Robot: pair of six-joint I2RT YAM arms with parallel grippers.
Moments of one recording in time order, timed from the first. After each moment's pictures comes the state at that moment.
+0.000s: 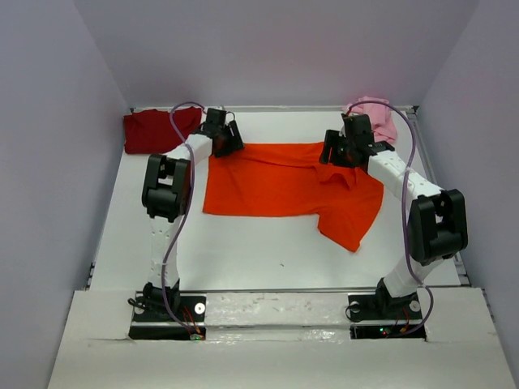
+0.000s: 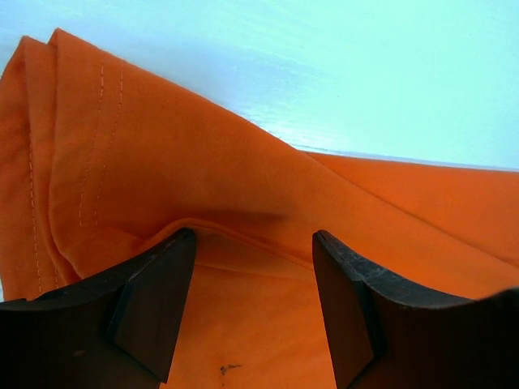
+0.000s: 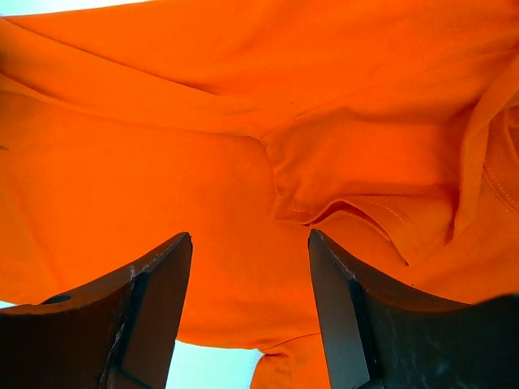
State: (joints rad) left arm -0.26 2.27 1.74 -0.27 0.07 -0.53; right arm 0.25 1.68 1.30 -0.39 -0.02 0.36
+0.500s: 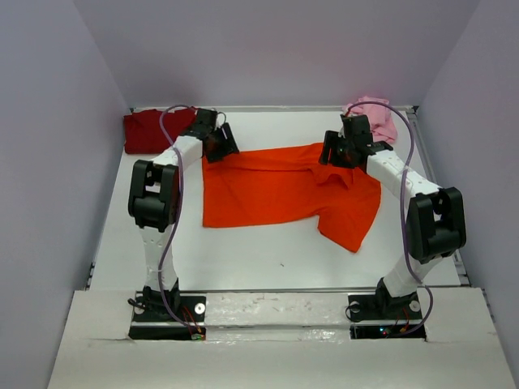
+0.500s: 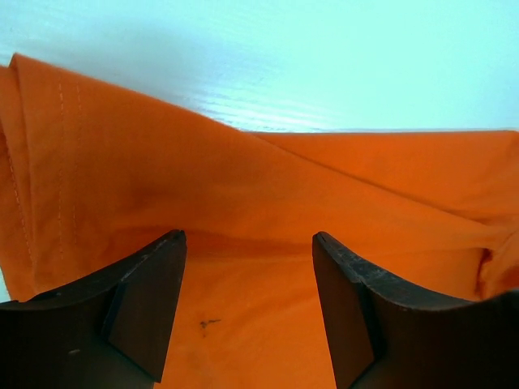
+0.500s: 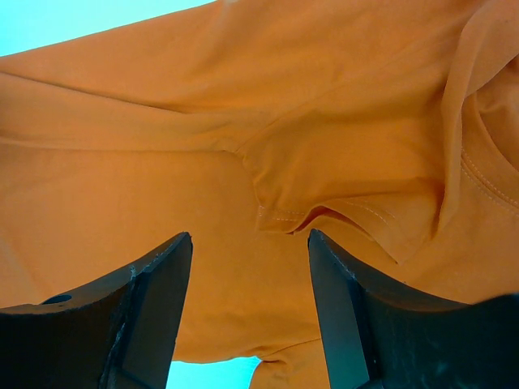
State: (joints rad) left arm -0.23 2.07 1.56 -0.33 0.14 -0.55; right arm 0.25 1.70 1.30 -0.38 -0.02 0.36
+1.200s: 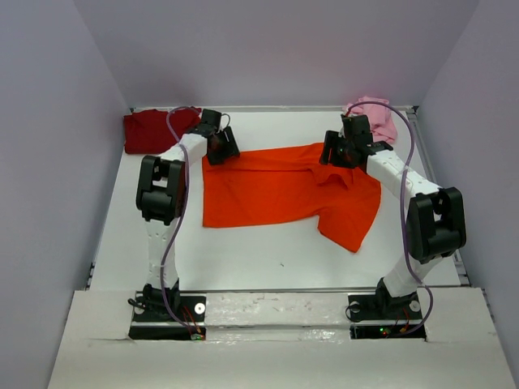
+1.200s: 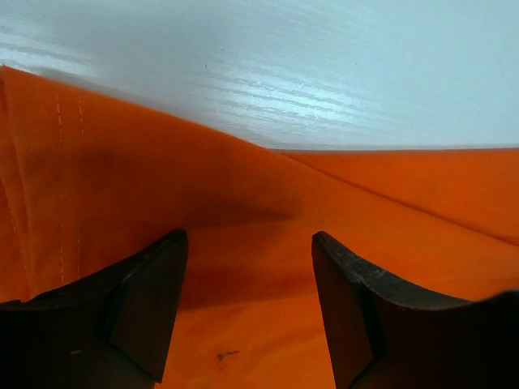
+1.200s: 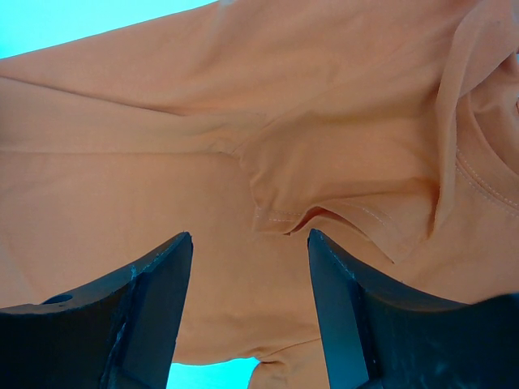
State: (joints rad) left arm -0.24 2.19 1.67 -0.41 0.11 -0.55; right arm 0.25 1.70 1.30 -0.38 0.01 0.36
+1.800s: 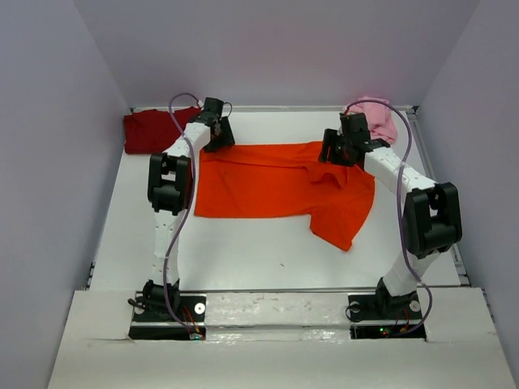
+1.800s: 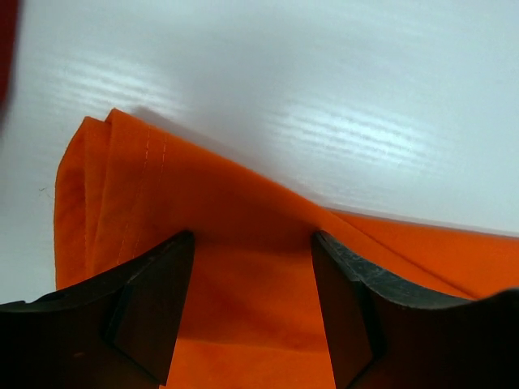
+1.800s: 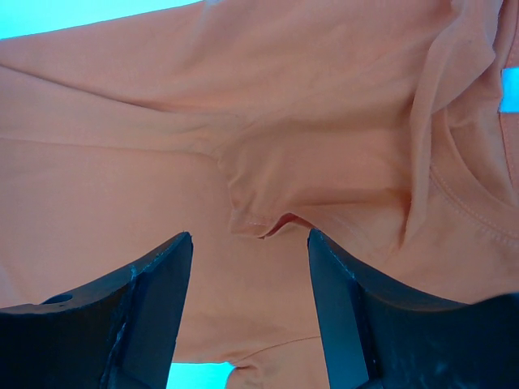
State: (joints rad) left arm -0.22 2.38 2.00 -0.58 -0.08 -0.46; right arm 0.25 1.73 1.33 -0.38 0.02 0.37
